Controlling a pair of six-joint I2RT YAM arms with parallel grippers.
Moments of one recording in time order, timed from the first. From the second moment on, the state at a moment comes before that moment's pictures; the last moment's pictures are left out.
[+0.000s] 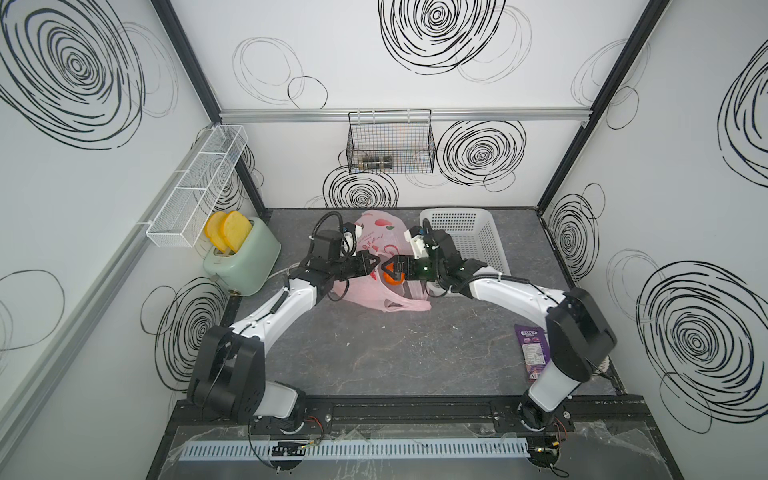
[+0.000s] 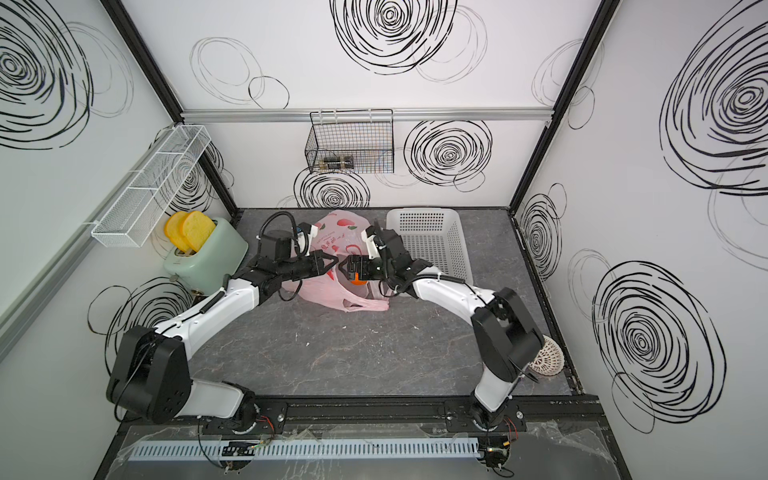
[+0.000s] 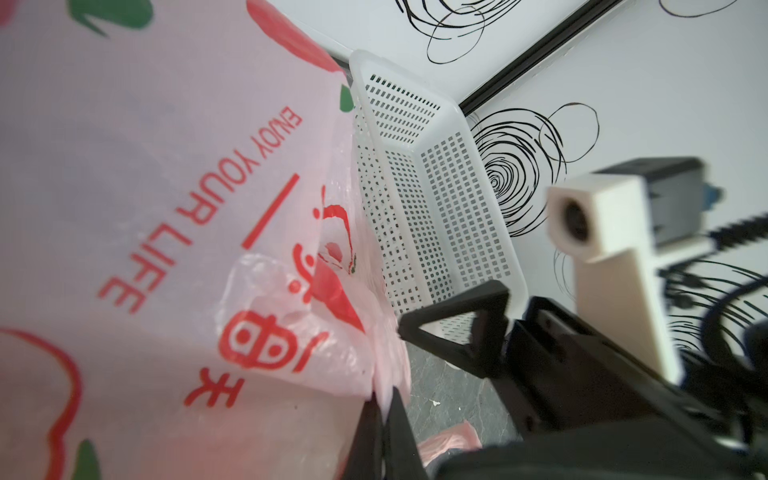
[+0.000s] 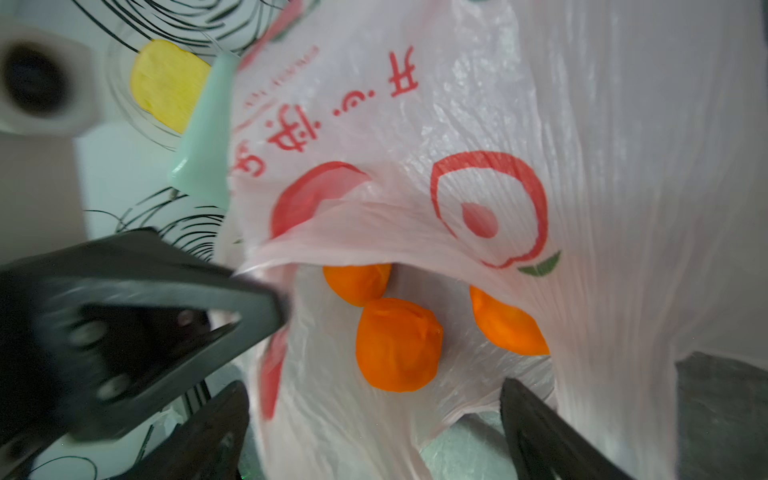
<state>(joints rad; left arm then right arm) -0.28 1.43 0.94 -0.08 0.54 -0.55 0.66 1.61 1.14 -0.07 -0.33 0.62</state>
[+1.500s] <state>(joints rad) -0.70 1.74 1.43 -0.48 0.36 0.14 0.29 1.40 0.88 -0.40 -0.15 0.46</state>
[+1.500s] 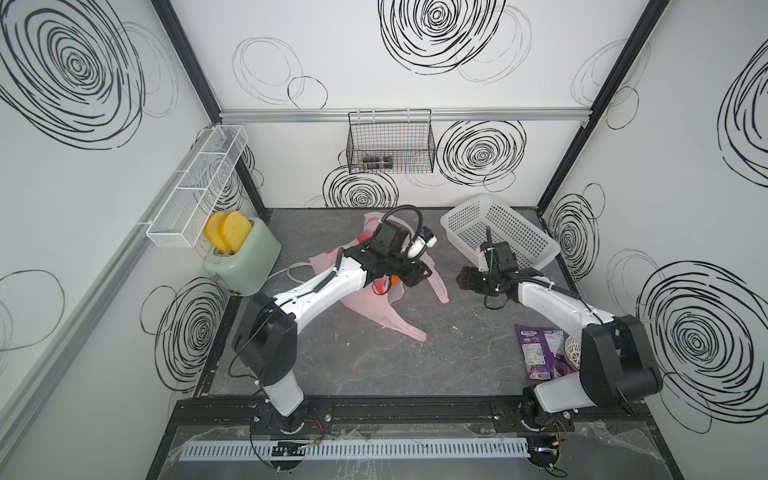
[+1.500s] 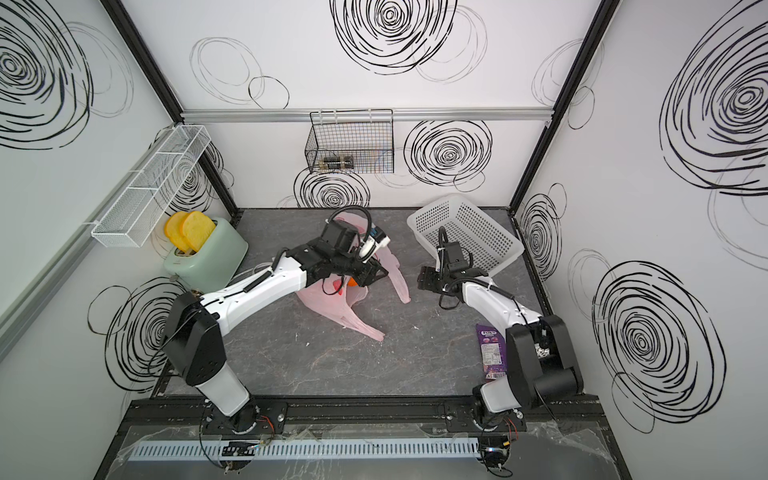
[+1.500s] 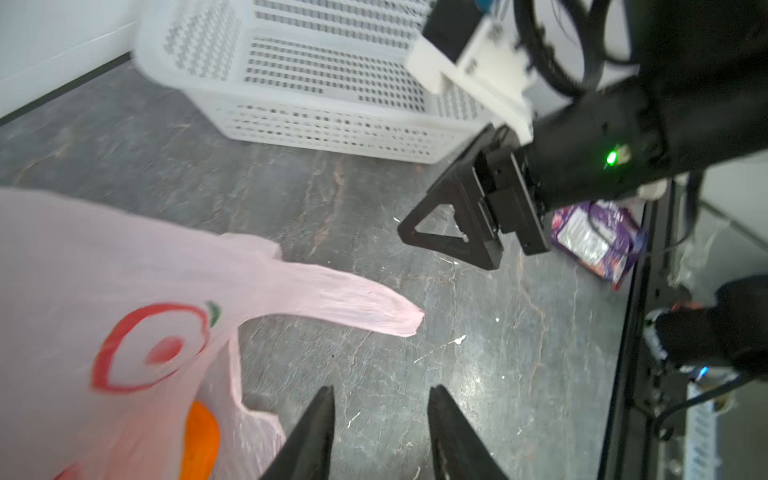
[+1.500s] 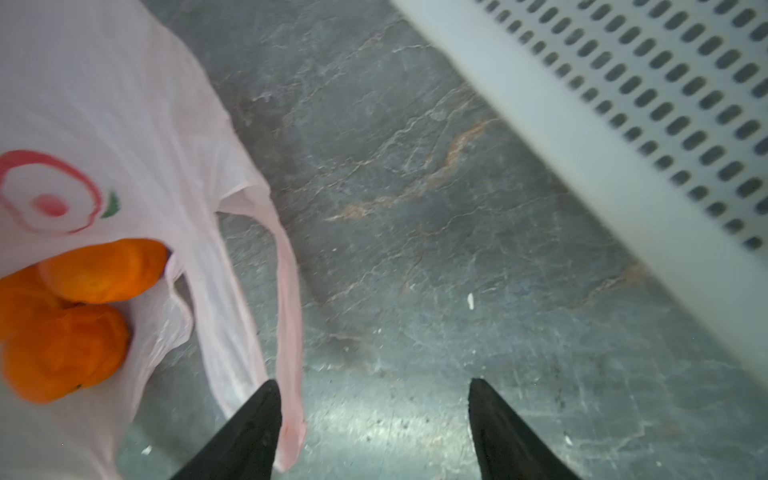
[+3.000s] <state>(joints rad) -0.86 2.26 1.66 -0.28 0.10 0.62 0.23 0.89 0.47 -0.50 -0.32 0.61</state>
